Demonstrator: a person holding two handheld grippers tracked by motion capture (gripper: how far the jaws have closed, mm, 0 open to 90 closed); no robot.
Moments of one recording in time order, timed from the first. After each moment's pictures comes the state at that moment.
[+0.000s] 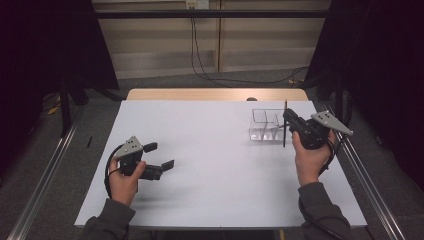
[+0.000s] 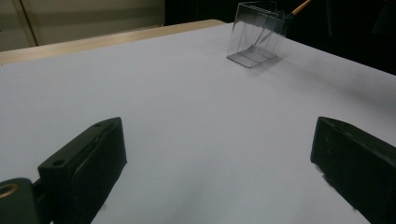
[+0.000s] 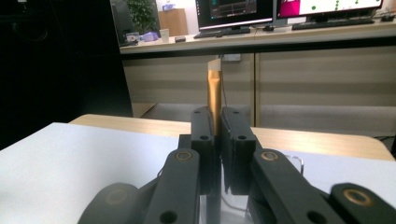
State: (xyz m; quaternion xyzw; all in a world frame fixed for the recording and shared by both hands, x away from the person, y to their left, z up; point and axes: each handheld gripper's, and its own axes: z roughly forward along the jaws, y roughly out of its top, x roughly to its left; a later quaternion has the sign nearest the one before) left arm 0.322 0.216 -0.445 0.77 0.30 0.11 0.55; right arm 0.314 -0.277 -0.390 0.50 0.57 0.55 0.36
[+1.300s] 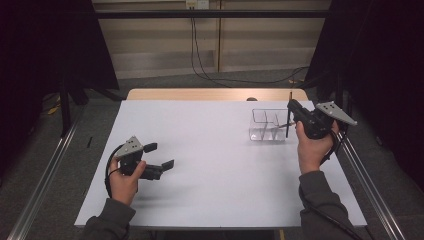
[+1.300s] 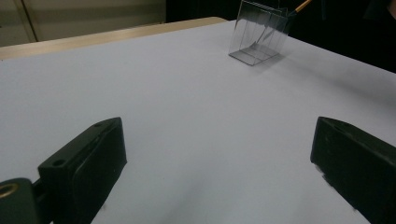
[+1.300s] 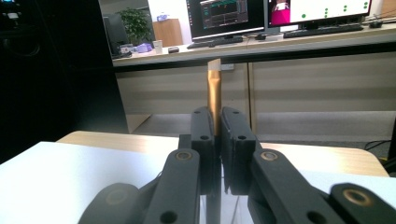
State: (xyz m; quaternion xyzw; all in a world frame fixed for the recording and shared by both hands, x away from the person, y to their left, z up) left arm 0.323 0.217 -0.447 0.77 0.31 0.12 0.55; right arm 0.338 -0.293 -0.383 0.50 0.55 0.56 0.37
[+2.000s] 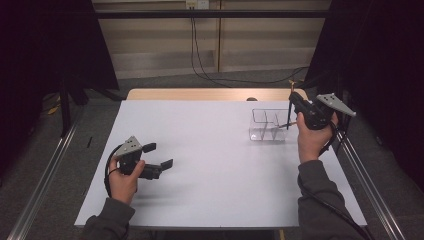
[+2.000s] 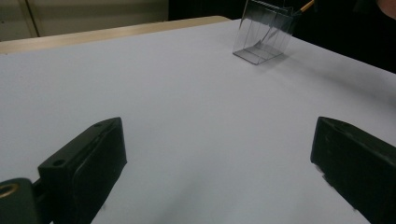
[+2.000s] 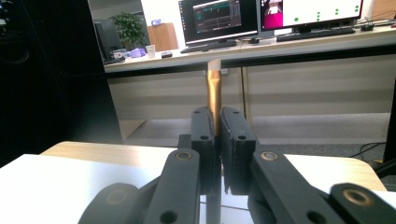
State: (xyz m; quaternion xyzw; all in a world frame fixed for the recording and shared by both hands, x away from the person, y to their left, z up) left arm 0.327 0.220 -0.451 0.77 0.31 0.11 0.55; right arm 0.364 -0.302 -0.382 0.51 0.54 0.56 0.37
